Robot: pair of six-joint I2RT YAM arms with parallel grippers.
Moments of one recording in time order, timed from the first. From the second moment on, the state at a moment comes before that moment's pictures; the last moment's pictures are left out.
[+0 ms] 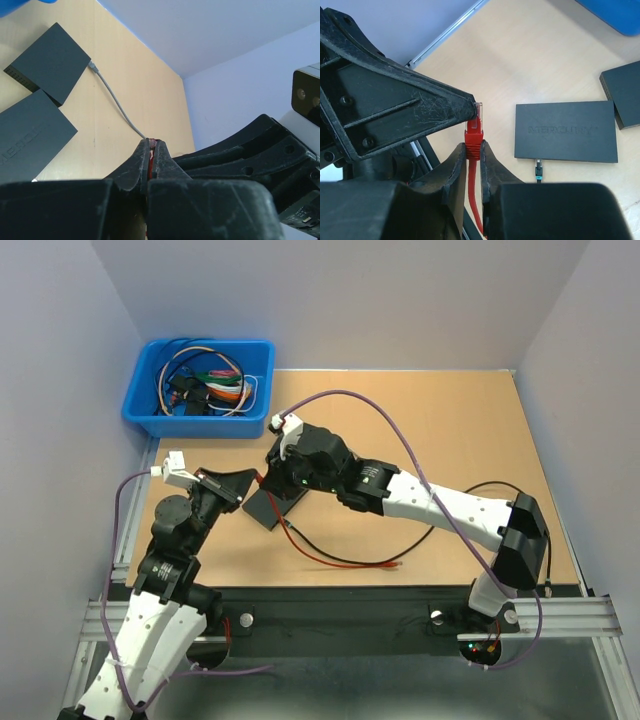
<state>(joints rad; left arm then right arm) -0.33 0.45 0.53 -0.15 0.04 -1.01 1.07 1.67 1.49 -0.18 -0.04 0.36</state>
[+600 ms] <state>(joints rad) -0.33 0.54 0.51 -0.20 0.04 -0.88 1.02 1.62 1.29 -0.19 0.15 0.28</state>
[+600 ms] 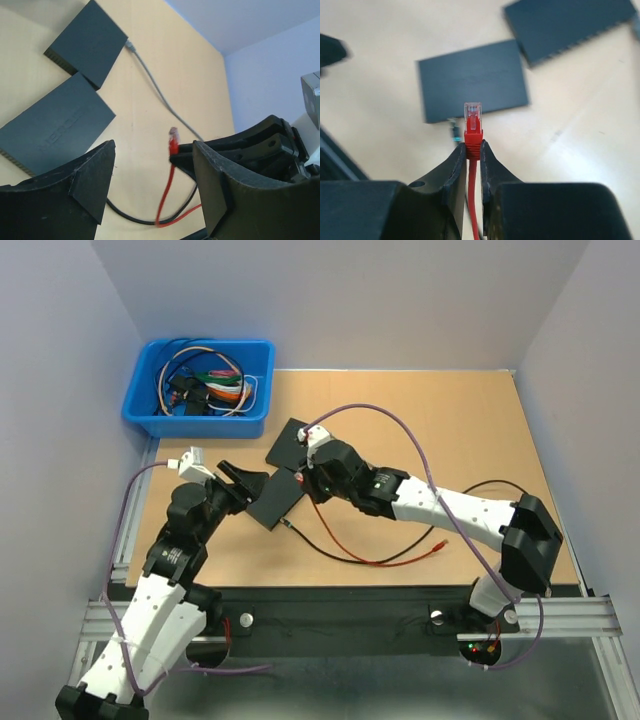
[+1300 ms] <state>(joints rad) -0.21 1.03 0.40 0.20 0.12 -0.86 0.98 1.77 1.17 -0.23 0.10 0.26</state>
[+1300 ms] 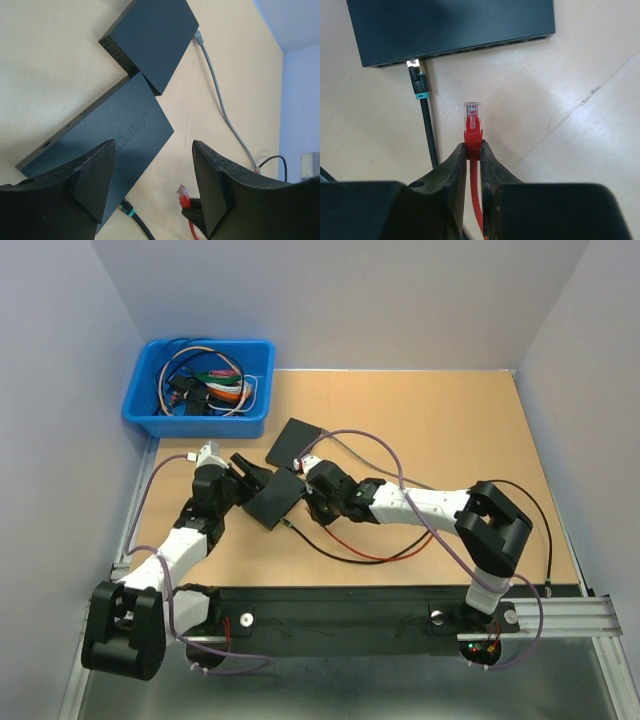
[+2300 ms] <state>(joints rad) -0.17 1.48 0.30 0.82 0.29 -0.85 0.98 2.00 1.34 -0.21 0.06 0.26</state>
